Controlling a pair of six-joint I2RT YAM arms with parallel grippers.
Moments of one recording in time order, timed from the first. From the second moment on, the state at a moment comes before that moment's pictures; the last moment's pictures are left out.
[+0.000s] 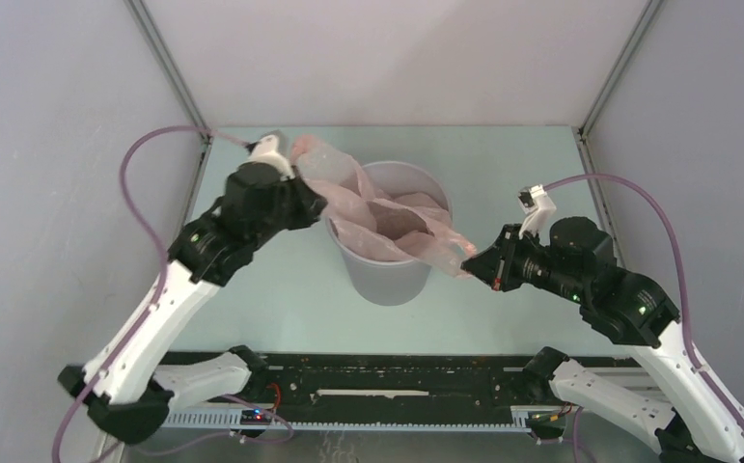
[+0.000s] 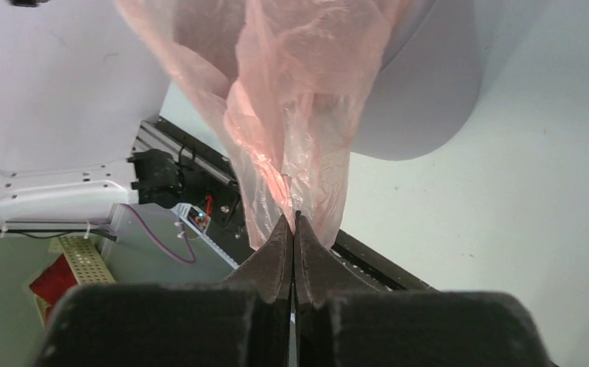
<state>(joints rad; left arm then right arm) -0.69 1.10 1.40 -0.77 -0.25 -0.62 0.71 0.74 1.17 -0.86 -0.11 0.63</state>
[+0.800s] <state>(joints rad) -0.39 0.65 0.68 -0.37 0.22 -0.99 0.54 0.74 1.05 -0.89 -0.18 0.59</state>
